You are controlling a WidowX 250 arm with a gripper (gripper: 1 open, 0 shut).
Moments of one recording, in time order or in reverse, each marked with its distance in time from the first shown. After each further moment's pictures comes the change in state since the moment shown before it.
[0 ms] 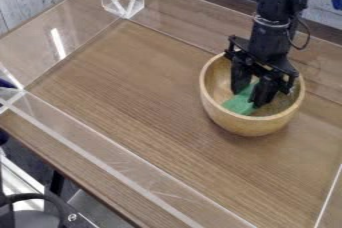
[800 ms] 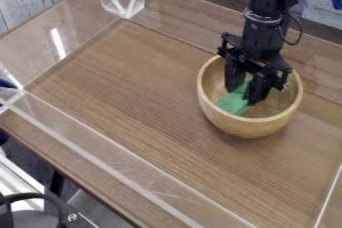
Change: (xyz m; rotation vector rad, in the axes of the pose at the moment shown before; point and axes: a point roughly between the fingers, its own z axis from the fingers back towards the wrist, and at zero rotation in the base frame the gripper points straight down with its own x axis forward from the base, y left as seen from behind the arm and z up) arm -0.003 0.006 0.006 -0.002 -0.009 0.010
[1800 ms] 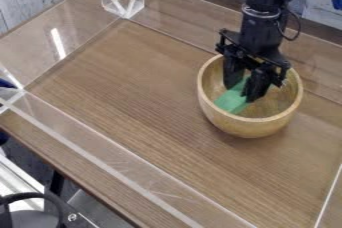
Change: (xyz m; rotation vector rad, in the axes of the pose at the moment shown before) arm -0.003 0.001 0.006 -0.007 -0.008 -0.005
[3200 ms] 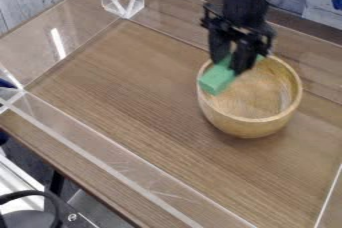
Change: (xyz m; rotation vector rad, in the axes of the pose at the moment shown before) arm -0.020 0.037 0.045 0.001 -0.095 0.084
